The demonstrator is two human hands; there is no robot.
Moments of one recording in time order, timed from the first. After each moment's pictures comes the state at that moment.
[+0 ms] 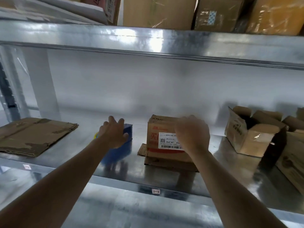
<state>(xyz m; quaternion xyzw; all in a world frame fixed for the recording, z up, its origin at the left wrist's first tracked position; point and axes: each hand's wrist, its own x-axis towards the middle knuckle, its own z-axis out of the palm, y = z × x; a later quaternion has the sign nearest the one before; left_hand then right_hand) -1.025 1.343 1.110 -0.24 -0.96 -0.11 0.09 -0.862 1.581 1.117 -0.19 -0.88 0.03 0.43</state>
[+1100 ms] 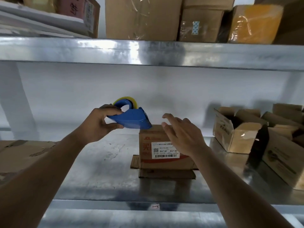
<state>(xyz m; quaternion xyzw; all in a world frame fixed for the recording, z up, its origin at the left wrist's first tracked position) -1.066 1.331 1.173 -0.57 -0.69 -0.42 0.17 -0.859 1.582 1.148 -0.12 -0.93 -0.04 0.34</state>
